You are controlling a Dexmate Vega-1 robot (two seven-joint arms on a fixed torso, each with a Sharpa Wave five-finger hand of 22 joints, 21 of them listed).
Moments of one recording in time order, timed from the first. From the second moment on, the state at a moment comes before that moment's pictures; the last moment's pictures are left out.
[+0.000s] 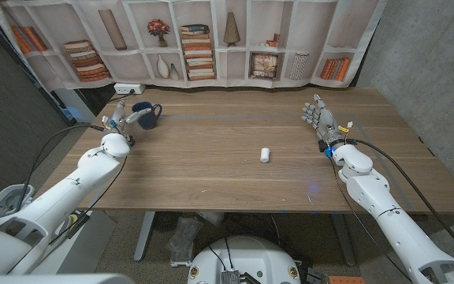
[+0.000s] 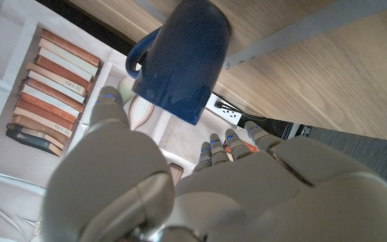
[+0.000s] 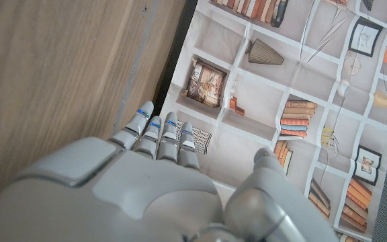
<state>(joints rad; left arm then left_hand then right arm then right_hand) 0.75 0.73 0.40 -1.32 -0.20 0.20 0.50 0.68 -0.12 0.09 -0.13 0.35 -0.11 0.02 0.21 0.19 -0.05 -0.05 0.21 0.20 -0.05 0.00 0.19 0.19 -0.04 -0.03 0.20 0.18 -0.99 -0.40 -0.13 -1.48 0.42 0.11 0.05 0.08 -0.08 0.28 -0.03 0.20 0.21 0.05 0.20 0.19 0.24 0.10 0.23 0.19 0.12 0.06 0.20 0.19 0.10 -0.01 0.52 0.17</state>
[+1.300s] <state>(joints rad) 0.69 0.69 0.46 -1.24 -0.17 0.22 0.47 0.70 -0.10 0.09 -0.12 0.35 -0.11 0.02 0.21 0.19 -0.05 -0.05 0.21 0.20 -0.04 0.00 0.19 0.19 -0.04 -0.03 0.20 0.18 -1.01 -0.41 -0.11 -1.50 0.43 0.09 0.04 0.08 -0.07 0.28 -0.03 0.20 0.21 0.05 0.20 0.19 0.24 0.10 0.23 0.19 0.12 0.06 0.20 0.19 0.11 -0.02 0.50 0.17</state>
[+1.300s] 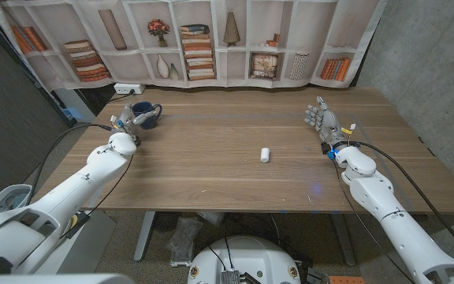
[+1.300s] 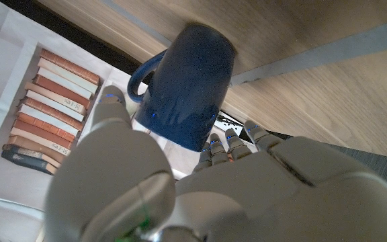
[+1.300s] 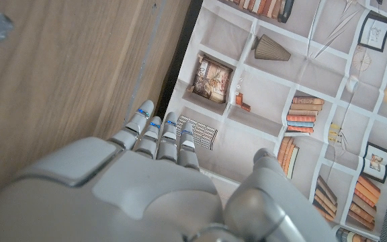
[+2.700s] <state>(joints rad) 0.68 0.70 0.46 -1.26 -0.17 0.24 0.47 0.75 -0.06 0.09 -0.12 0.35 -0.01 0.00 0.23 0.19 0.03 -0.08 0.23 0.20 0.00 -0.01 0.20 0.19 -0.02 -0.03 0.21 0.18 -0.99 -0.40 -0.11 -1.46 0.45 0.11 0.06 0.08 -0.07 0.27 -0.03 0.20 0.22 0.04 0.20 0.19 0.25 0.09 0.23 0.19 0.13 0.06 0.20 0.19 0.12 -0.01 0.48 0.17</state>
